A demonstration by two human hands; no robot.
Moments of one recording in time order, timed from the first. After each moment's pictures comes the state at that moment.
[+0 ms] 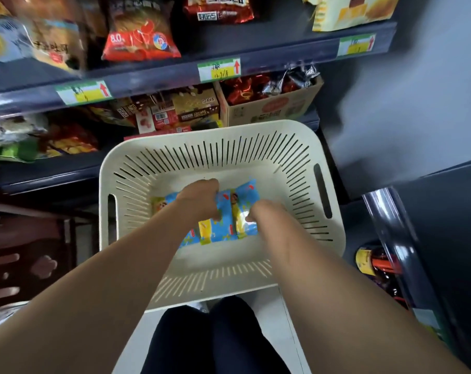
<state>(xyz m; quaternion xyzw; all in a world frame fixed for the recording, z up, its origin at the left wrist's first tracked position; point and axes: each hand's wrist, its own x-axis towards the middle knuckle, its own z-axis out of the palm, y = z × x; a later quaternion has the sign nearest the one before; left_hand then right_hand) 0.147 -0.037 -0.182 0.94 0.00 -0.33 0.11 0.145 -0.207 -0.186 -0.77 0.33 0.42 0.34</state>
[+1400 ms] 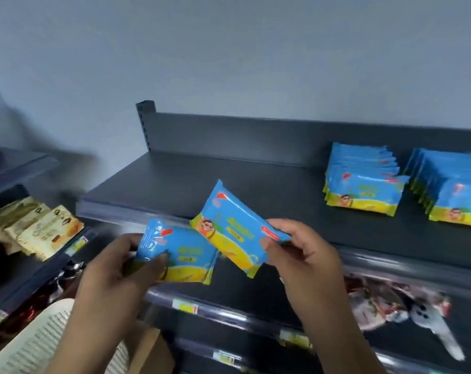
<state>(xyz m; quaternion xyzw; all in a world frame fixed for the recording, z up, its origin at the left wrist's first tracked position) -0.178 -0.274 0.304 0.70 -0.31 -0.13 0.63 -0.369 -0.436 0.307 -0.66 0.30 -0.44 0.53</state>
